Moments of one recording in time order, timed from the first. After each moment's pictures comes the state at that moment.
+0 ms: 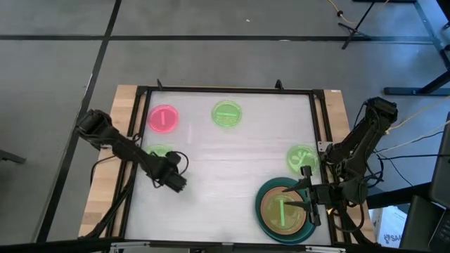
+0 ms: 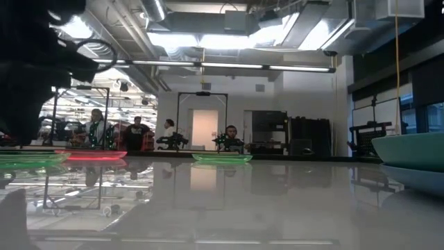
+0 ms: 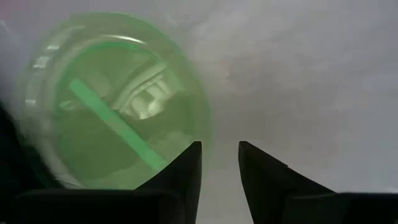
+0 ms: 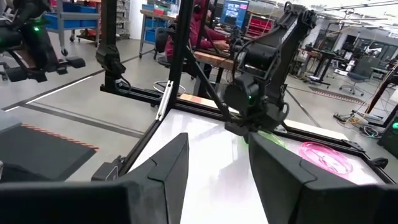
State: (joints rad) left arm -0.50 1.55 0.89 -1.06 -0.19 -1.45; right arm 1.06 1.08 0.64 0.36 0.90 -0.11
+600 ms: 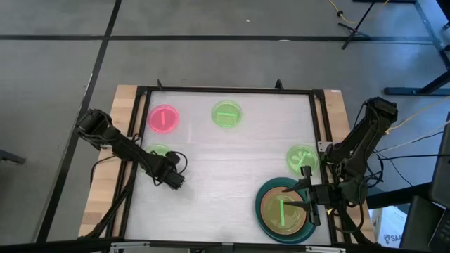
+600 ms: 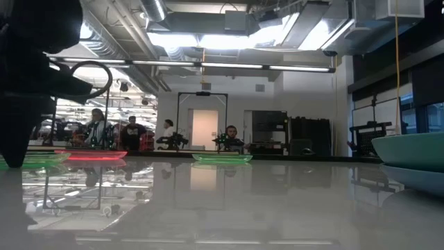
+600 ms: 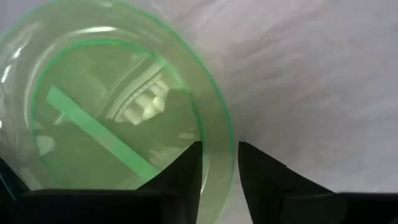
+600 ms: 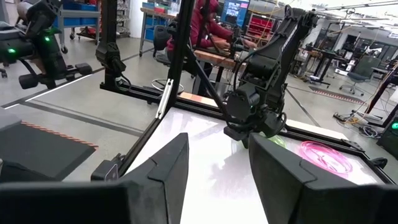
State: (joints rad) left arm -0.47 1.55 0.75 -0.93 -0.17 -1.36; right arm 1.06 1.08 0.64 0.35 0.89 -0.11
